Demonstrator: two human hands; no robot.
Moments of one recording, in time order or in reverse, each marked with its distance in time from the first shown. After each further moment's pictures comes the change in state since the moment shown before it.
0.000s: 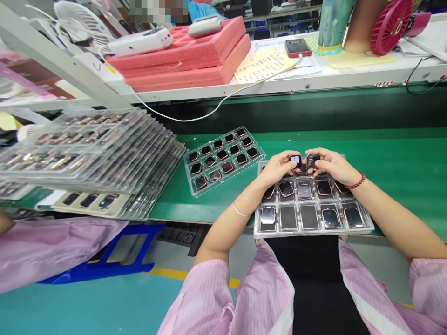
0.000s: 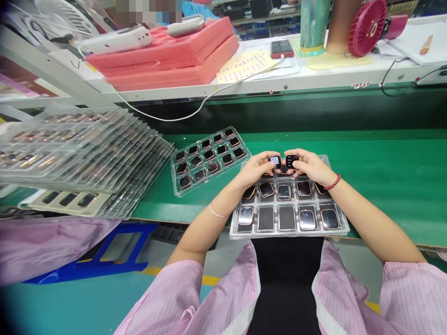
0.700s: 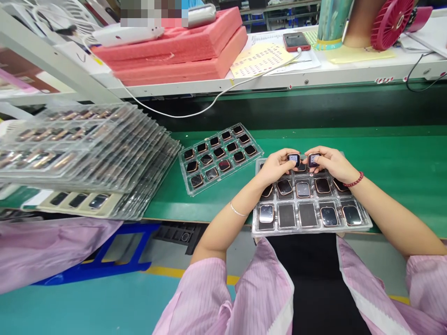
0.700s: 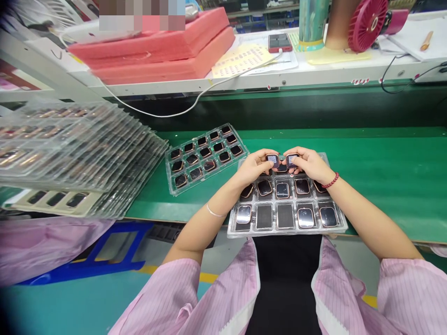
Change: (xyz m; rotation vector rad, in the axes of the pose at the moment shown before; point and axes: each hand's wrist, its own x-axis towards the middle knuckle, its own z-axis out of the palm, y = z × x) left_hand 0.000 -0.004 0.001 0.023 0.017 0.051; right_hand 0.001 -0.002 0.002 -0.070 0.027 -0.012
